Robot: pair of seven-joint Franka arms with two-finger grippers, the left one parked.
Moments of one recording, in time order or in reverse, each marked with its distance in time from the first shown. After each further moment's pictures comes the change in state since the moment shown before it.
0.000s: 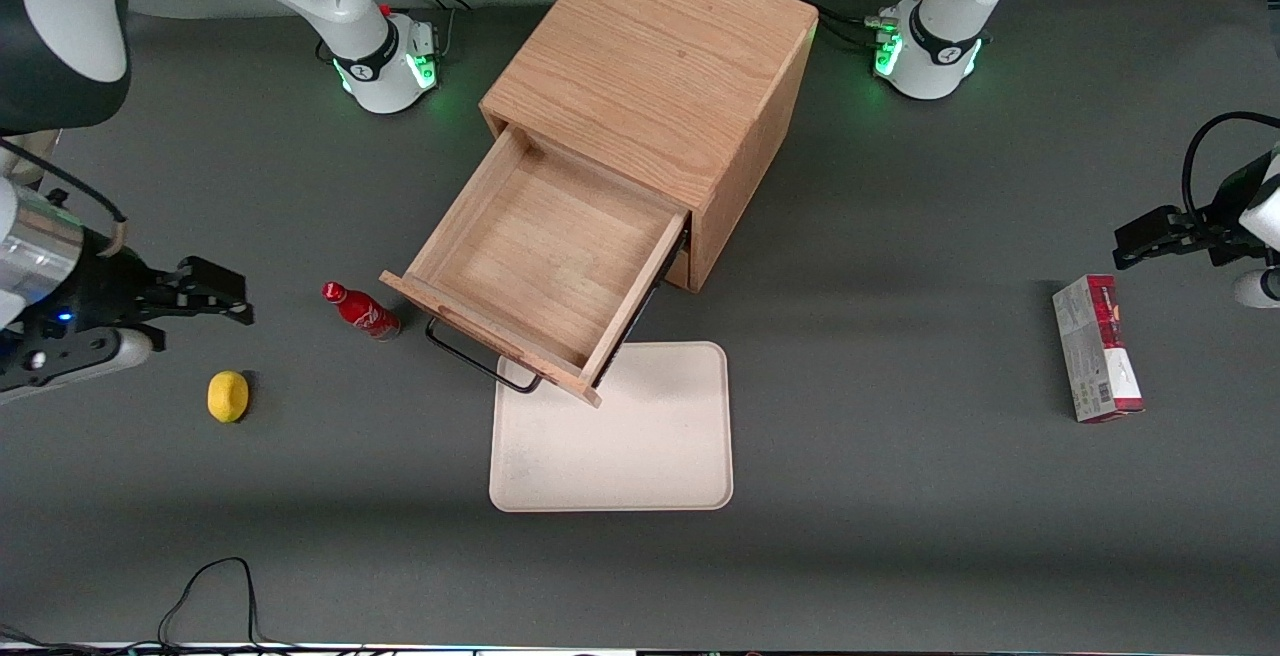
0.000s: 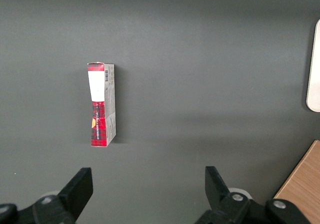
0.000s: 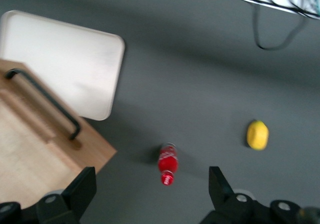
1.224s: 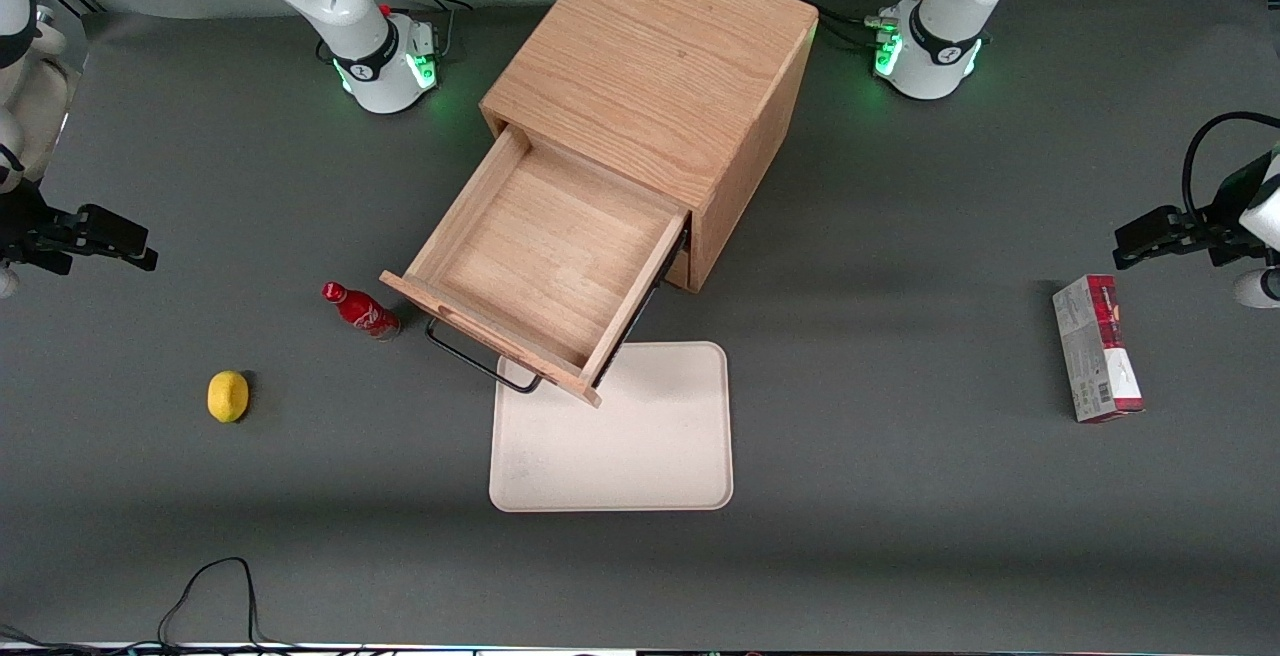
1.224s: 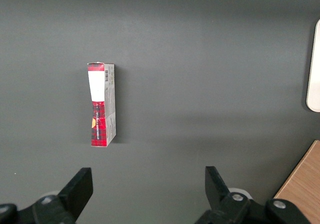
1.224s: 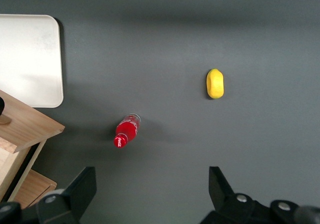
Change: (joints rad) arm -0.257 -0.314 0.158 -0.444 -0.100 0.118 0.048
